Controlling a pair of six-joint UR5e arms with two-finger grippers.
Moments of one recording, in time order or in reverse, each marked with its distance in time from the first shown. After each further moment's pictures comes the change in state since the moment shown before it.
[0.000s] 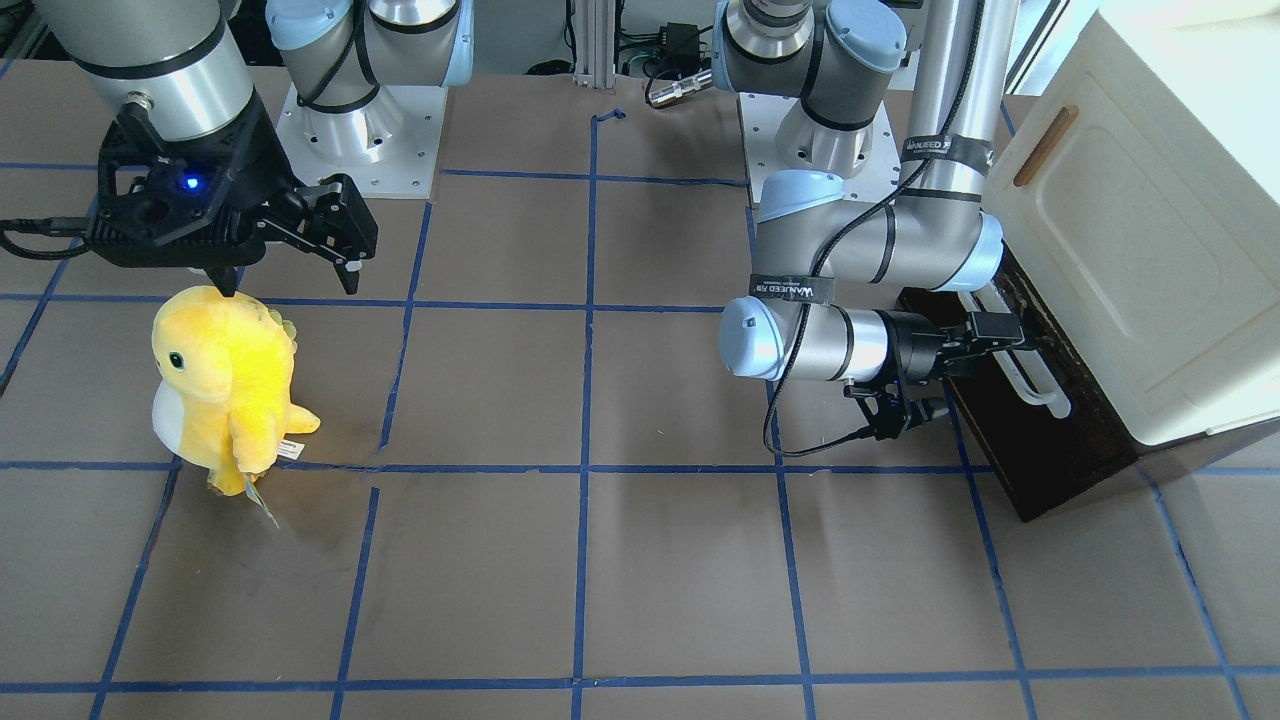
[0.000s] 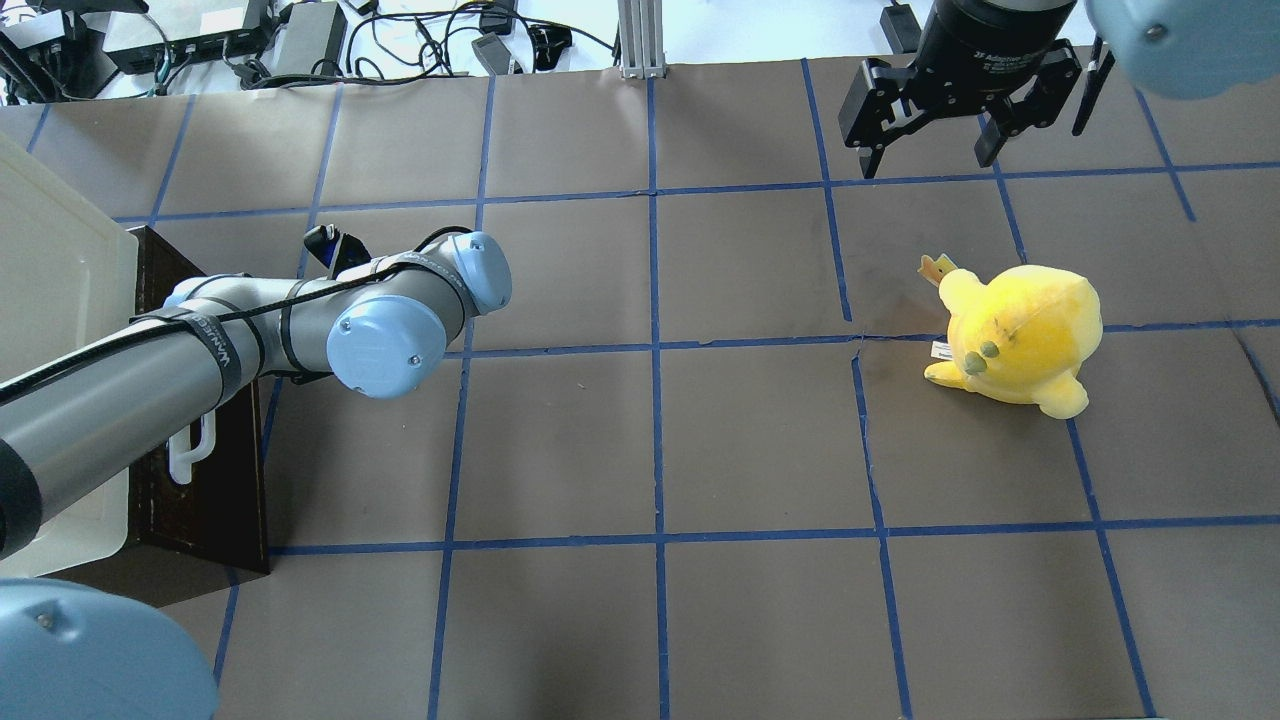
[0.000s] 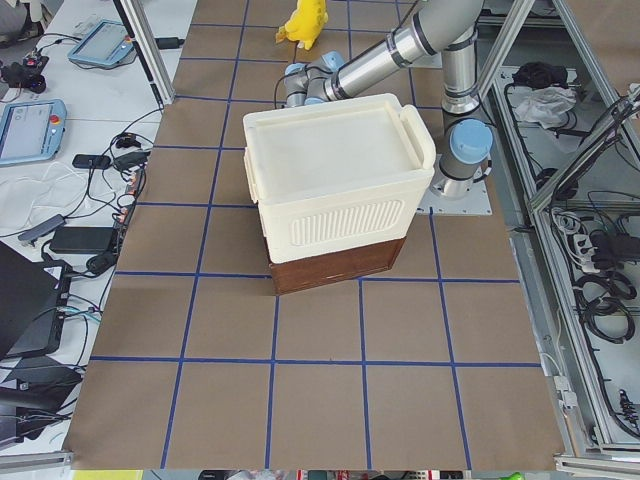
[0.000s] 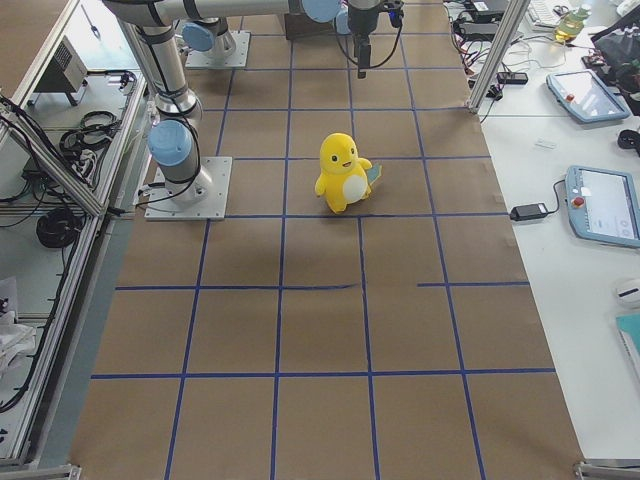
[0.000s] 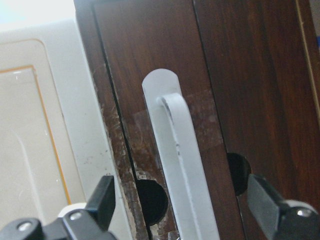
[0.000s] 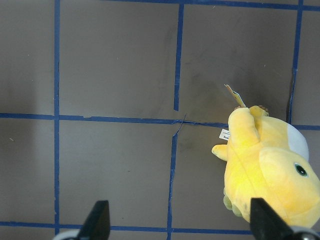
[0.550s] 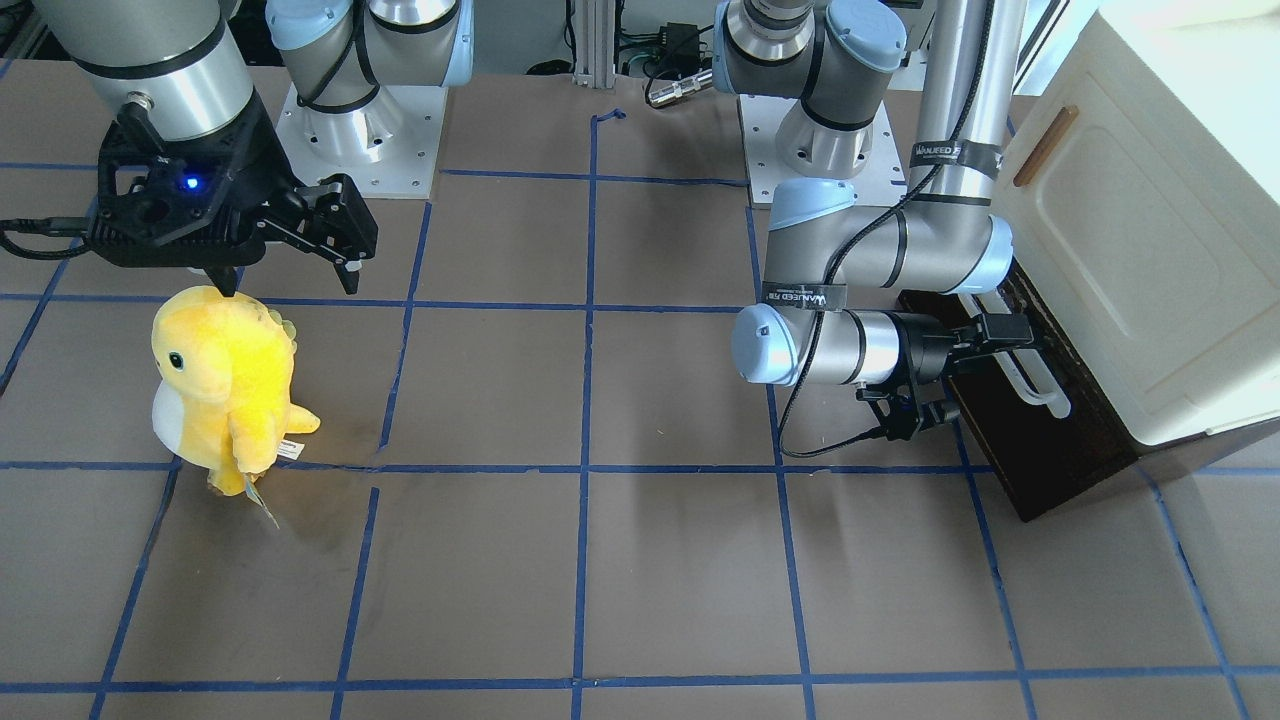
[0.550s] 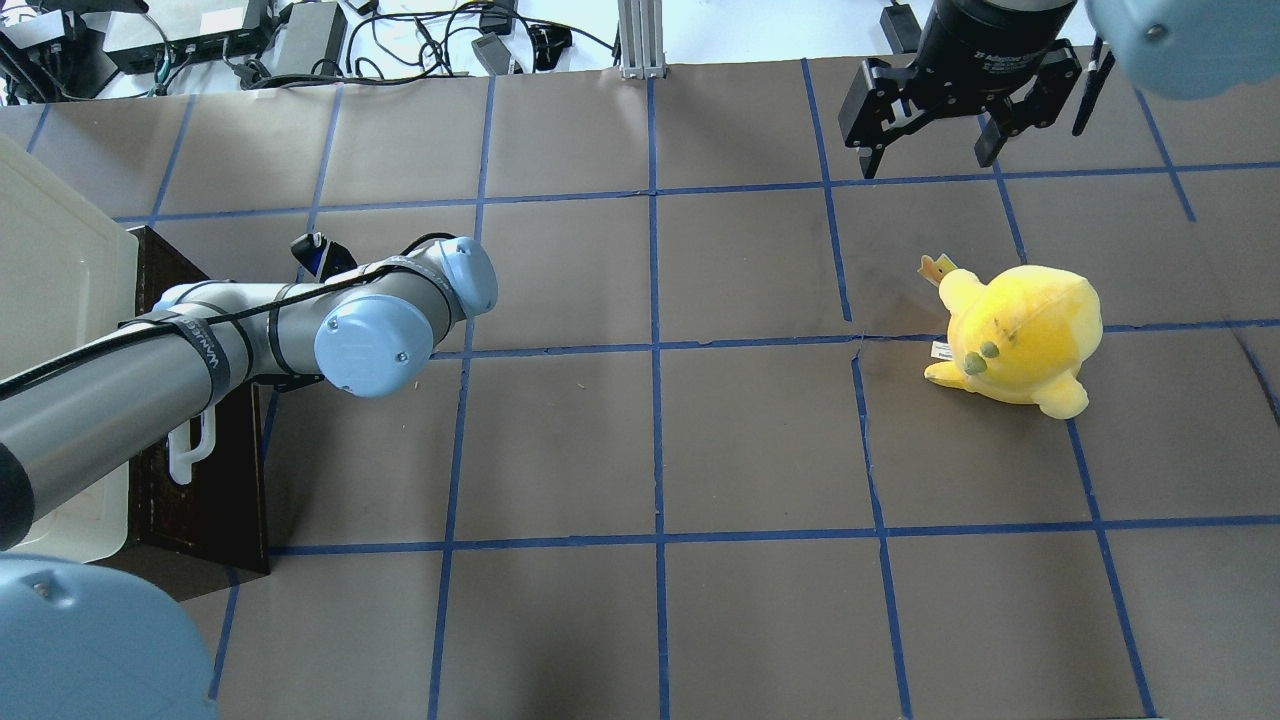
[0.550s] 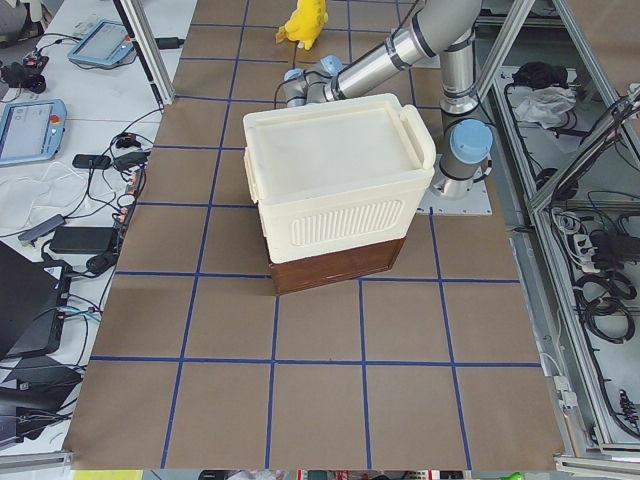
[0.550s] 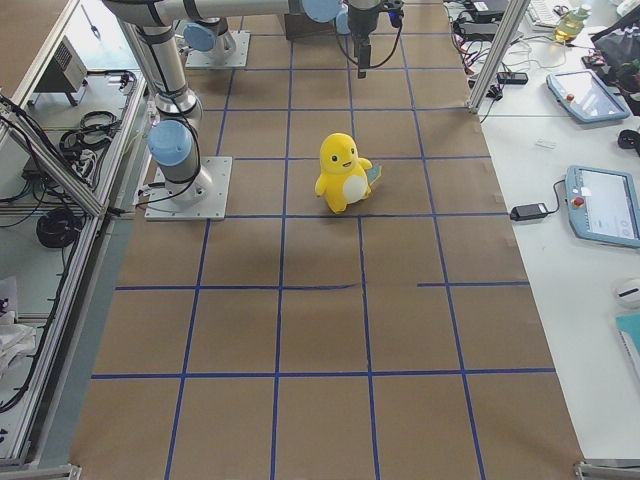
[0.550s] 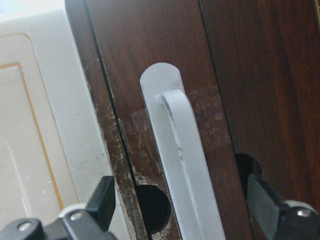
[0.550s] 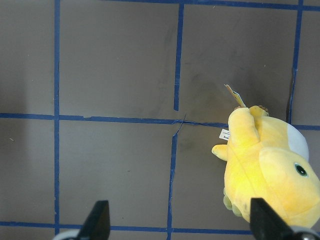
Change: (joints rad) left arm 0.026 -0.005 -0.008 -0.015 0.001 -0.001; right arm 0.000 0.000 0.000 0.000 0.000 0.000
